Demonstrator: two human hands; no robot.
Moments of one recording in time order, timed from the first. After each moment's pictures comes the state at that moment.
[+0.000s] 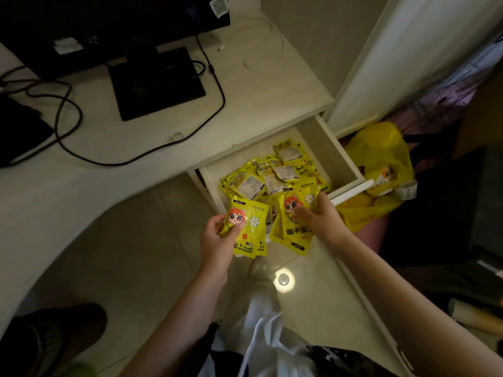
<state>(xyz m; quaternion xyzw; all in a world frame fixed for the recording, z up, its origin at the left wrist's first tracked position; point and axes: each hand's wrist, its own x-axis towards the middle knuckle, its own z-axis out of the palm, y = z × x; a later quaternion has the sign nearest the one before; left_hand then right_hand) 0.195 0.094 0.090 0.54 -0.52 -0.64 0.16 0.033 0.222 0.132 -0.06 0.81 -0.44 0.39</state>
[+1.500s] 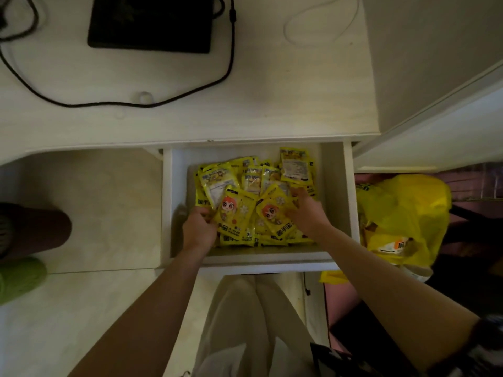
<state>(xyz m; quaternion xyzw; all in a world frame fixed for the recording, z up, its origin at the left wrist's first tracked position) 0.054 0.085 -0.019 0.73 -0.51 -0.45 0.01 -0.166 0.151 -0.011 -0.31 0.82 -0.09 0.48</state>
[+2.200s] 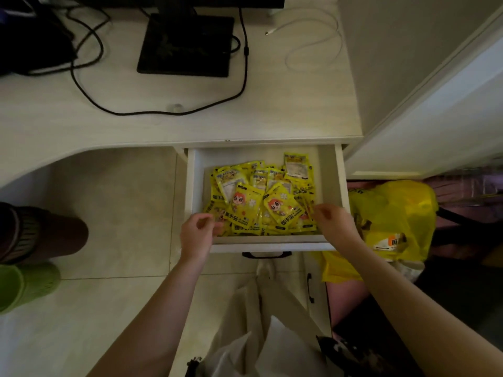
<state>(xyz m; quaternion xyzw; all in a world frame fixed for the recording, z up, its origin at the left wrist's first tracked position) 0.100 0.134 0.037 0.70 -0.42 -0.54 0.21 -0.156 0.224 0.081 -0.27 0.85 -0.19 0.40</state>
